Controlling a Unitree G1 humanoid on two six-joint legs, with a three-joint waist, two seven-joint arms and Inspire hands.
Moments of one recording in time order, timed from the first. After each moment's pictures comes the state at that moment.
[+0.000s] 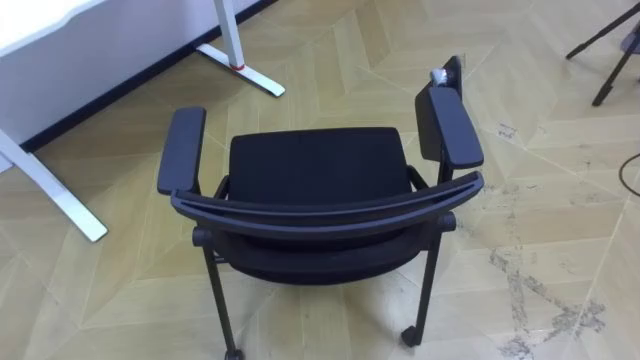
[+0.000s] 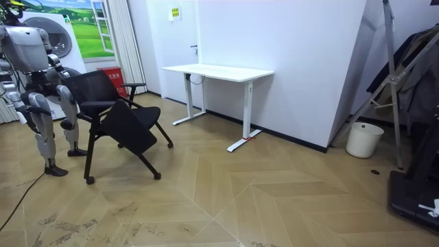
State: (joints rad) left arm 0.11 0.18 -0.16 1.16 -0.23 -0.02 -0.06; right arm 0.14 -0.19 0.02 1.22 0.54 0.02 0.07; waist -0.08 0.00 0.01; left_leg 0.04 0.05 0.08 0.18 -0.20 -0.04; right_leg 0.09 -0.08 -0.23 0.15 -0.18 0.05
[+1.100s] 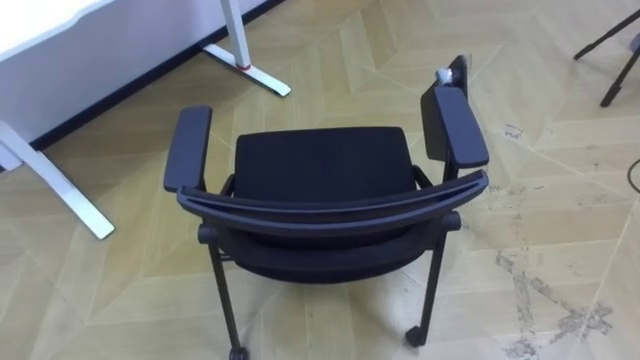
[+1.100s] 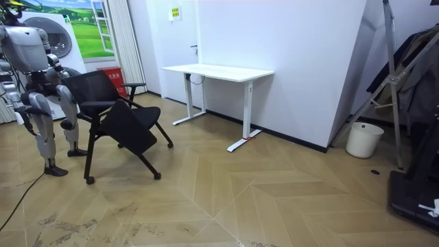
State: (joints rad) left arm 0.13 0.17 -0.05 1.16 -0.28 0.02 0.00; right arm 0.12 -0.19 -0.03 1.24 0.51 0.05 -0.01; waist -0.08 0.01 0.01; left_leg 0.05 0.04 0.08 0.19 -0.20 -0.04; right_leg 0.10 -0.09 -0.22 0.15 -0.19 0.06
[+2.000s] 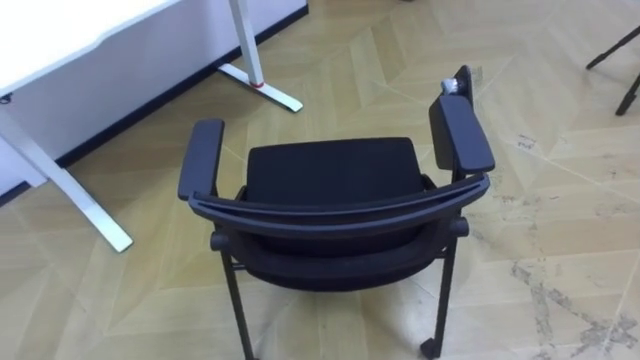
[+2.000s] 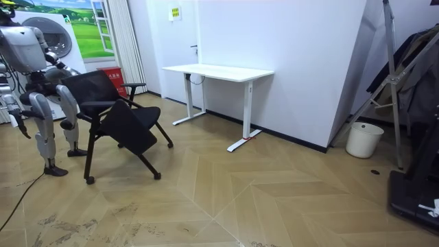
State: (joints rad) left arm 0.10 0.24 0.17 1.03 0.01 0.04 0.32; right arm 0.15 -0.25 -0.17 1.24 0.42 0.06 -0.01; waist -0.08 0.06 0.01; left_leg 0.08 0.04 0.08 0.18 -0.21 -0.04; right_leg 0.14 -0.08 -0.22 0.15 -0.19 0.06
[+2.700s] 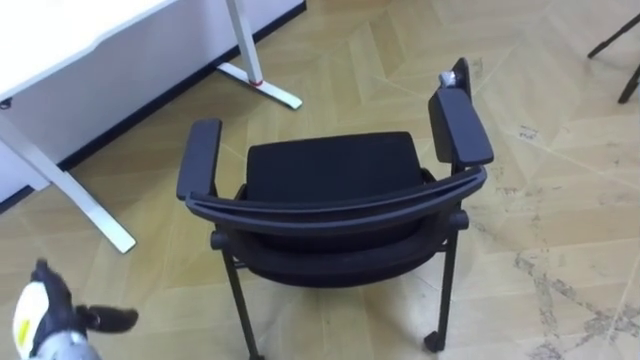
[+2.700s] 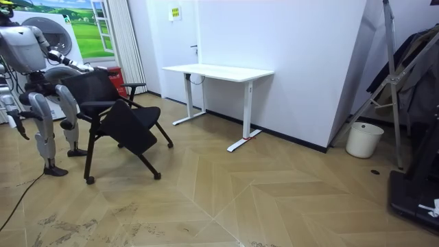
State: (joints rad) left arm -0.03 0.31 0.19 0.76 0.25 0.01 0.44; right arm 0.12 -0.27 -0.21 1.25 0.35 0.05 -0.01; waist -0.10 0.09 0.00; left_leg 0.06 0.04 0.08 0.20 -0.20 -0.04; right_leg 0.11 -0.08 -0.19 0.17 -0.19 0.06
